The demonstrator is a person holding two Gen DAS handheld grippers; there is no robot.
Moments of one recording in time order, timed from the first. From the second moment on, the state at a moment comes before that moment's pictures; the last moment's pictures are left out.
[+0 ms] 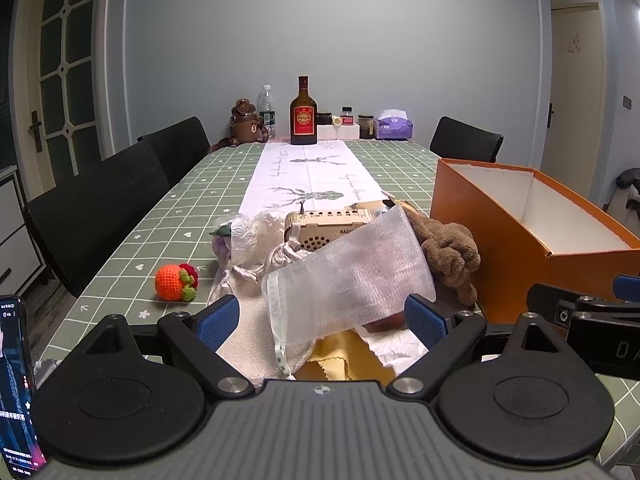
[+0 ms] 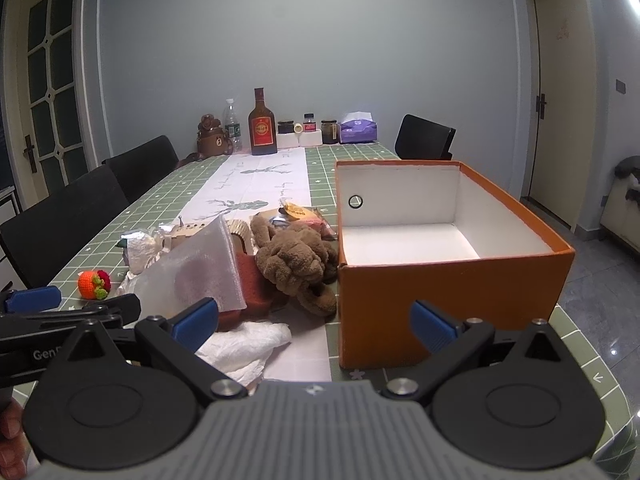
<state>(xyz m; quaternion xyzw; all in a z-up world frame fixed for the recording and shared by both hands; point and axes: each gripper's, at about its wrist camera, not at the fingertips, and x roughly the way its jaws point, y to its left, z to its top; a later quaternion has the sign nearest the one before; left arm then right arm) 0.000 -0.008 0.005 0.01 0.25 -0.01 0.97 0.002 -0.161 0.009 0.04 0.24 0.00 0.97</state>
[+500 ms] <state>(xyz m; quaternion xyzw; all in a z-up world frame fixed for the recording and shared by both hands) -0.003 -0.010 0.005 0.01 0.25 -0.02 0.97 0.000 -0.159 0.005 0.04 0.25 0.00 0.97</state>
